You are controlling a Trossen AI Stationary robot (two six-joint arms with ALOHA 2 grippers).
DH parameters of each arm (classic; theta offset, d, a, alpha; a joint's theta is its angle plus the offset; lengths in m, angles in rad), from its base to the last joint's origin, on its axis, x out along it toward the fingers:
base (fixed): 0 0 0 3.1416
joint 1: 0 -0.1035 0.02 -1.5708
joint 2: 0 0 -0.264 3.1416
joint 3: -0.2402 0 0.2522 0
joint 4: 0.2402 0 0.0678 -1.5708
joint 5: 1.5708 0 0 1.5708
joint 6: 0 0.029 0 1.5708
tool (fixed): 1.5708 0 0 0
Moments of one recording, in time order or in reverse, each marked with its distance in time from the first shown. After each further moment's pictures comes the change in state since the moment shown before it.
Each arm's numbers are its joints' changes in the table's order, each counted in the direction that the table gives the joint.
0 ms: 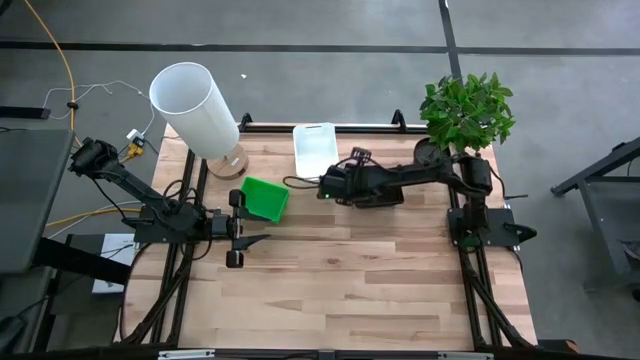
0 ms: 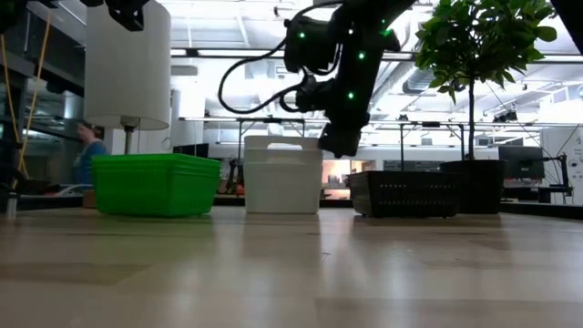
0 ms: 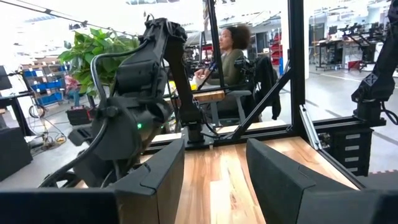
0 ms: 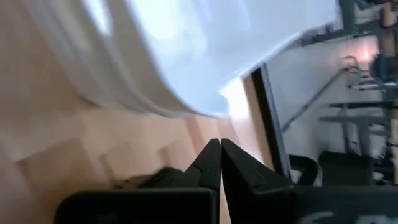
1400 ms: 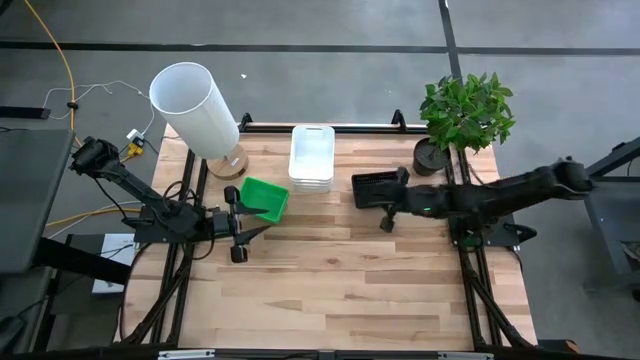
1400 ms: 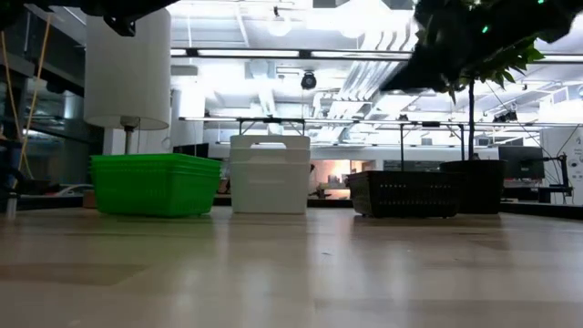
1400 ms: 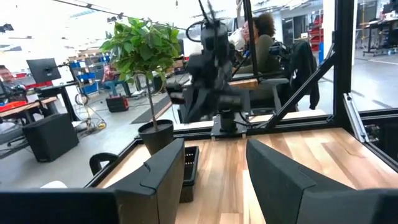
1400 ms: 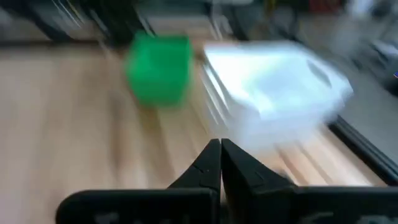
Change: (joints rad) left arm 0.023 0.000 0.000 0.022 -0.177 0.028; right arm -0.180 0.904 0.892 -0.881 -0.357 0.000
